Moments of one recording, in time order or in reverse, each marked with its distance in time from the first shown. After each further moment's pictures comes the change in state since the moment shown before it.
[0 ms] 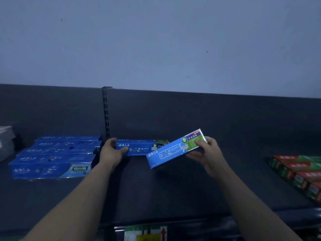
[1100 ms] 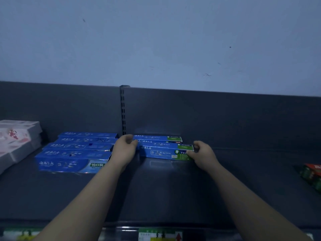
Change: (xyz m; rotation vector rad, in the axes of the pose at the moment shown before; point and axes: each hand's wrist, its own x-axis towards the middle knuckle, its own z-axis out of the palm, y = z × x) left_hand -0.012 0.015 -0.014 0.055 0.018 0.071; right_hand 0.046 0.041 0.040 -0.941 -0.057 -0.094
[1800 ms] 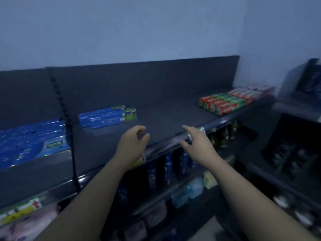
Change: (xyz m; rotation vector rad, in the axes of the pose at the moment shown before) left_hand -0.187 0.018 0.012 0.210 -0.552 0.543; right_hand -0.295 -0.006 -0.066 -0.351 0.313 0.102
